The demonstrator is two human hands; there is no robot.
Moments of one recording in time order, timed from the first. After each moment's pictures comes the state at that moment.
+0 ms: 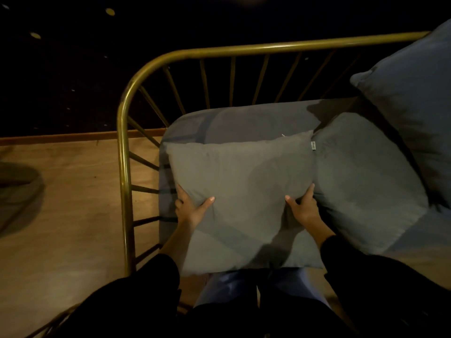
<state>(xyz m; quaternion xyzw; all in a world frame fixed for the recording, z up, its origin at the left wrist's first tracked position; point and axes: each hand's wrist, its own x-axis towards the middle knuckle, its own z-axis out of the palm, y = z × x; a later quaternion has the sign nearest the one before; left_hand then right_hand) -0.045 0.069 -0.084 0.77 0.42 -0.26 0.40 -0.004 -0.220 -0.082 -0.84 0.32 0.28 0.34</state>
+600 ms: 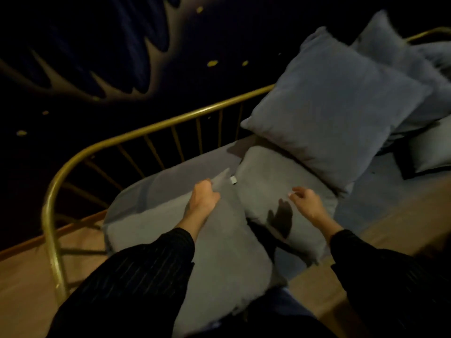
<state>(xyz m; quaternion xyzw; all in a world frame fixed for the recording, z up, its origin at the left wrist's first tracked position) 0.100 -0.132 0.043 0.91 0.07 -0.25 0.31 0.016 -0.388 0.030 -0.85 0.34 0.13 0.38</state>
